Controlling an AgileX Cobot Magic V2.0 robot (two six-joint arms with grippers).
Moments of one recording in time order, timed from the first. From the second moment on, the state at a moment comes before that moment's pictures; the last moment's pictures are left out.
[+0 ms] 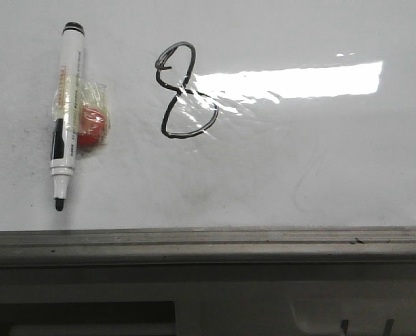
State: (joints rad) left arm -0.01 0.00 0.00 0.01 0.35 -0.17; right arm 0.89 0.11 -0.40 -0.03 0.45 0.02
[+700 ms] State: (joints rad) left arm -0.01 0.00 0.00 0.01 0.35 -0.17; right arm 0.81 0.11 -0.38 -0.03 0.40 0.02
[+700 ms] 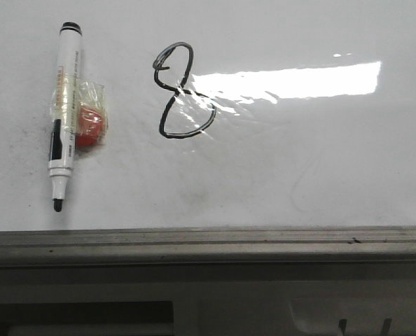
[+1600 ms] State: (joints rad) left arm -0.01 0.00 0.00 0.01 0.35 -0.17; right arm -0.14 0.06 0.01 -0.06 0.02 0.07
